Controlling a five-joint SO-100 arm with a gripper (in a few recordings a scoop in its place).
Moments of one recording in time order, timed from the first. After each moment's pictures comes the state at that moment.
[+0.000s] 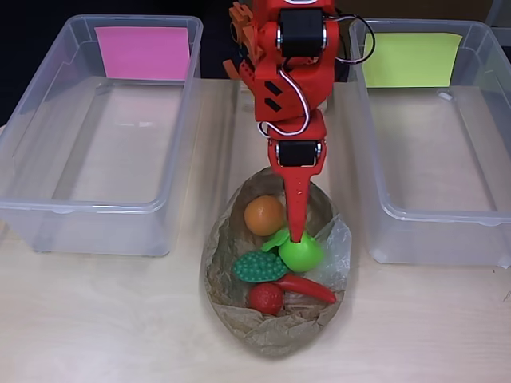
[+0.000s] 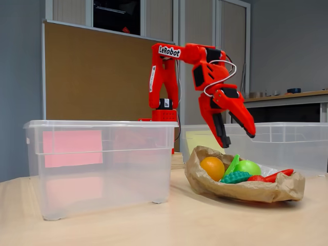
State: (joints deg) arm -7.7 90.1 109.9 56.9 -3.6
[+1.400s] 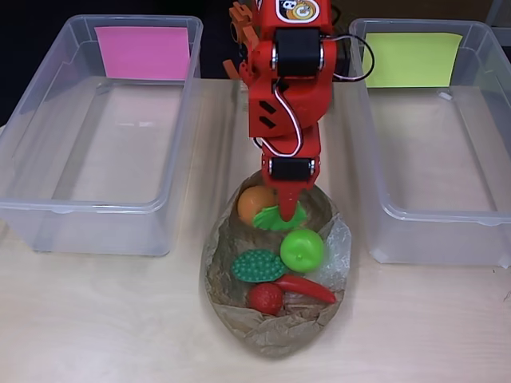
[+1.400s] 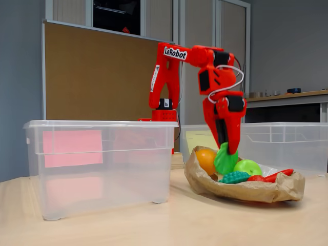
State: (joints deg) arm -7.0 80.2 93.2 69.6 -2.2
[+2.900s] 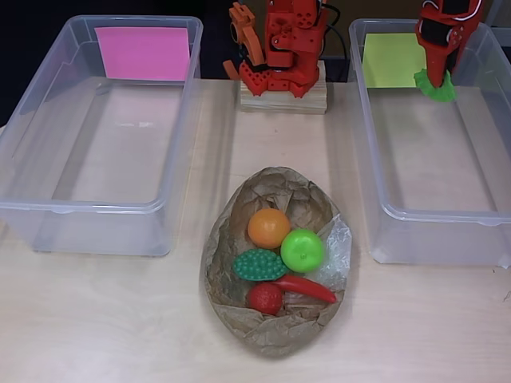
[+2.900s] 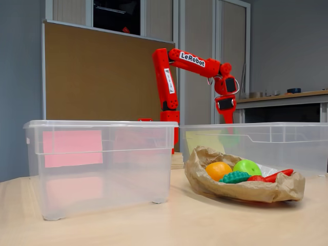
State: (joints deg) arm -82.9 102.2 116.8 65.0 122.0
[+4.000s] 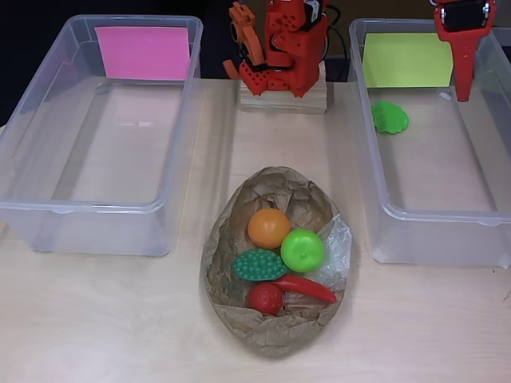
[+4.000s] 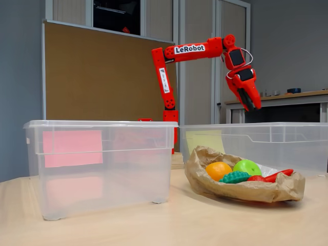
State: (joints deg) arm -55.6 108.7 98.2 78.7 61.2
